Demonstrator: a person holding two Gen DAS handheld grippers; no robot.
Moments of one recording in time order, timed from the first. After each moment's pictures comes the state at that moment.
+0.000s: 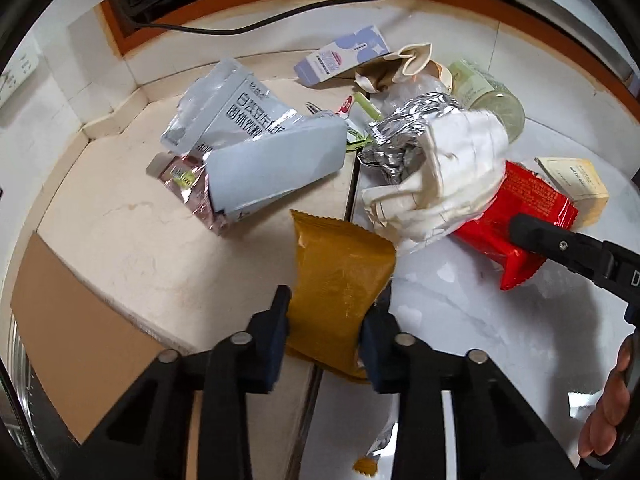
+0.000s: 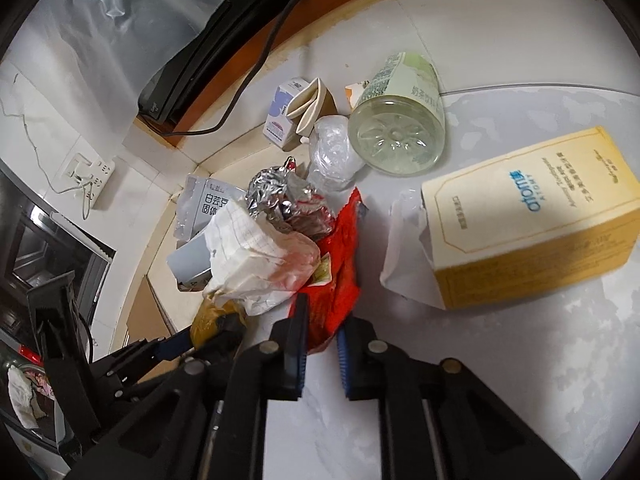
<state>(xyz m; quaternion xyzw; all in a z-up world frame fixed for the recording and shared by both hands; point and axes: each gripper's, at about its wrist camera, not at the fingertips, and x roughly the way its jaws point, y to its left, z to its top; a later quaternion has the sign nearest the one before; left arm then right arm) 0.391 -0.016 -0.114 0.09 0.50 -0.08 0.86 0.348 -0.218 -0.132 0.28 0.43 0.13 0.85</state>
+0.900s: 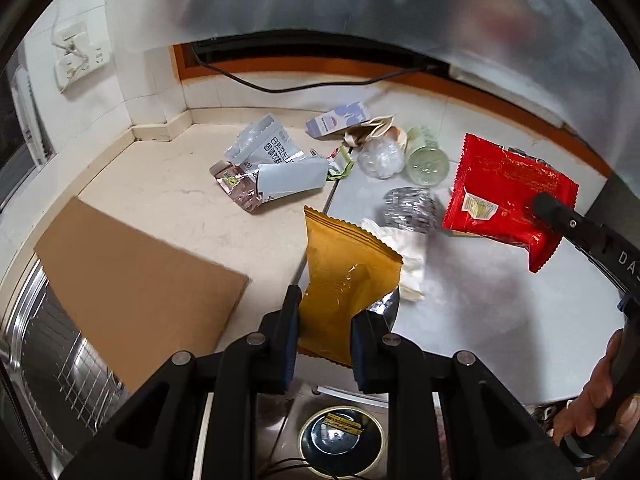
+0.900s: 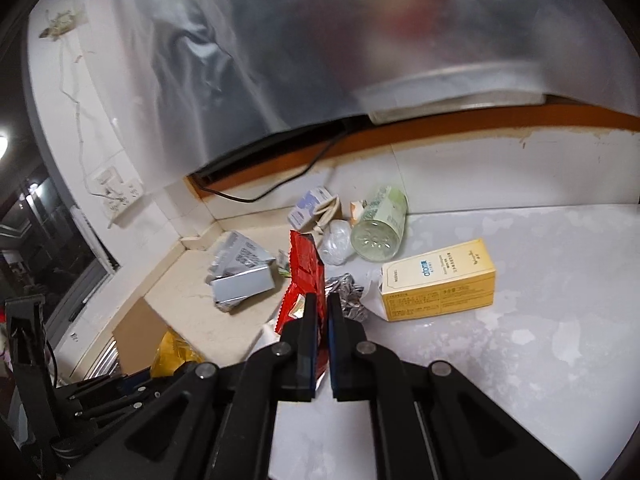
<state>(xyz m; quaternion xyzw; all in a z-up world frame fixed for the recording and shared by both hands) 0.258 -0.003 -0.026 0.02 0.42 -0.07 0.90 0.226 -0.235 -0.032 0.20 0.29 0.09 0.93</state>
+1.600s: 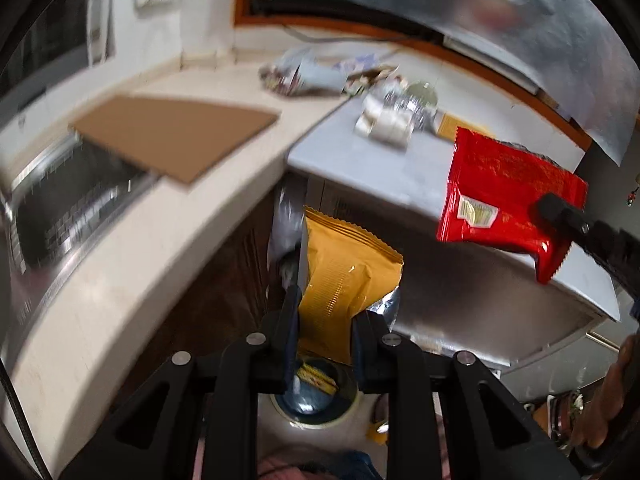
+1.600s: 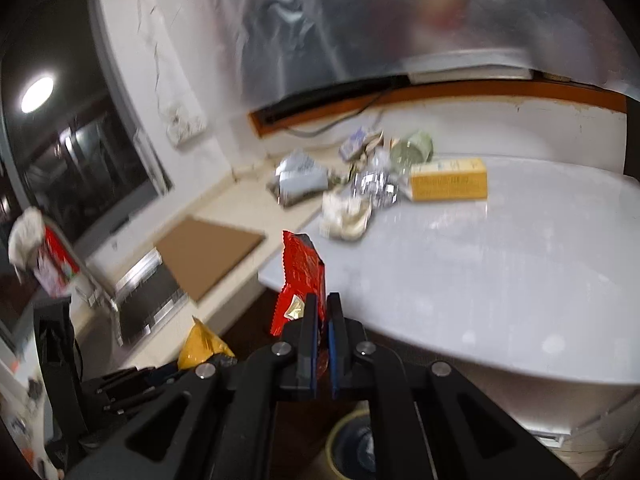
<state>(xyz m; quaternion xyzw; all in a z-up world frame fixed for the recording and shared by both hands) 0.068 0.026 -0.110 -0.06 0.43 -0.04 0.90 0.061 -0.195 -0.071 0.12 0.33 0.16 0.92</state>
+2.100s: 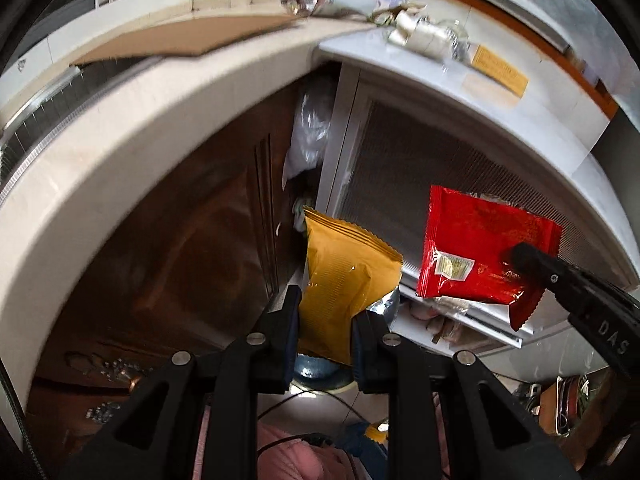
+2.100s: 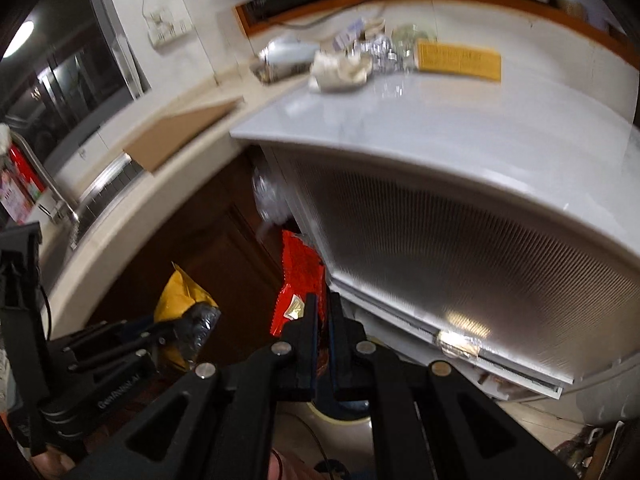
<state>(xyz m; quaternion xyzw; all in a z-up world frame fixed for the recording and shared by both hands) 0.055 0.036 -0.198 -0.06 0.49 -0.03 0.87 0.050 -0.158 -0.180 0.07 0.45 0.14 0.88</state>
